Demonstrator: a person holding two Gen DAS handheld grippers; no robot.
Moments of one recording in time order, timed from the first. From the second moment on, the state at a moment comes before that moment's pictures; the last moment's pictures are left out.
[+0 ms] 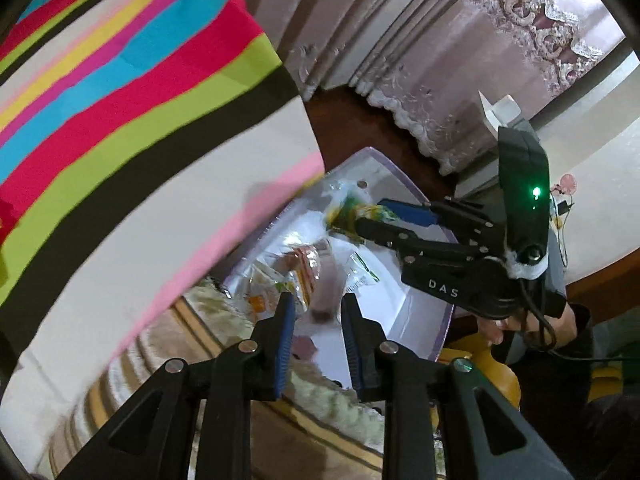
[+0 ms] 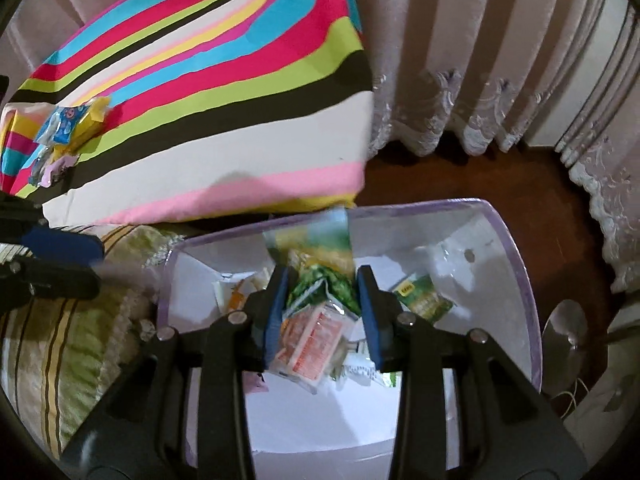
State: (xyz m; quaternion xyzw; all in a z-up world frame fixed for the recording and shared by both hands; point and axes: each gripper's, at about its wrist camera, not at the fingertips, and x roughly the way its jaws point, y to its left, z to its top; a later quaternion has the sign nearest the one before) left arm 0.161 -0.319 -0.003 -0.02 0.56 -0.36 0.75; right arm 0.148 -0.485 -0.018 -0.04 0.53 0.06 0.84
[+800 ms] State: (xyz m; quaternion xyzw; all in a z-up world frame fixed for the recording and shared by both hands) left arm 0.150 -0.234 0.058 0.06 0.36 -0.16 0.92; right arm 0.169 -0.453 0.035 -0.04 0.43 -0.04 0.90
